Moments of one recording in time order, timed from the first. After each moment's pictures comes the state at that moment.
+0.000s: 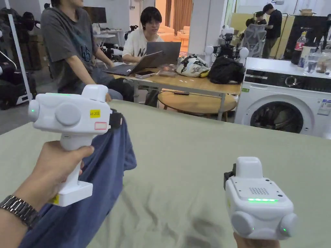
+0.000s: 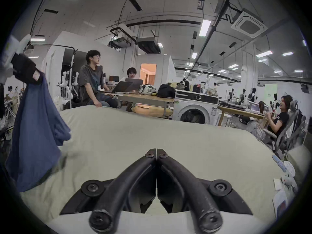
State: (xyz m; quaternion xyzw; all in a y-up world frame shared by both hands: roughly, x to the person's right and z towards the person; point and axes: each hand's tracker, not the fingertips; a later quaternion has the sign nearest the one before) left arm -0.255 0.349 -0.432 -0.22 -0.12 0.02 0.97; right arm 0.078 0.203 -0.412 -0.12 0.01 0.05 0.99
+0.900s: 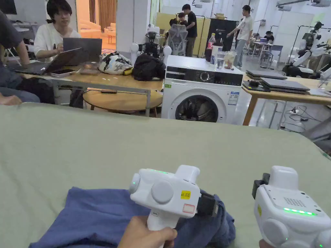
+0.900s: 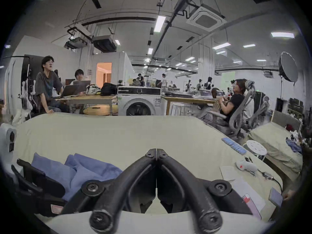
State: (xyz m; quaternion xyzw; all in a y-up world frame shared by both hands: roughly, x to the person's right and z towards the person) left arm 0.067 0.200 -0.411 -0.38 -0.44 0.03 0.81; right arm 0.286 0.212 -0.326 -0.12 -0.20 0.00 0.97
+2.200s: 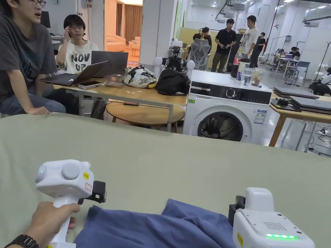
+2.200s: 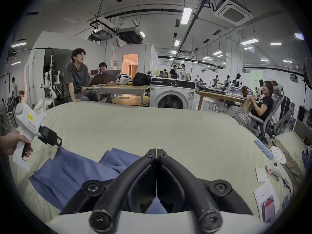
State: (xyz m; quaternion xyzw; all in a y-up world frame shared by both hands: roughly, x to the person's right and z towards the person) left arm -0.184 0.166 -0.549 -0.47 -0.06 0.09 0.87; right arm 0.196 0.204 -0.382 -0.17 -0.07 0.02 0.98
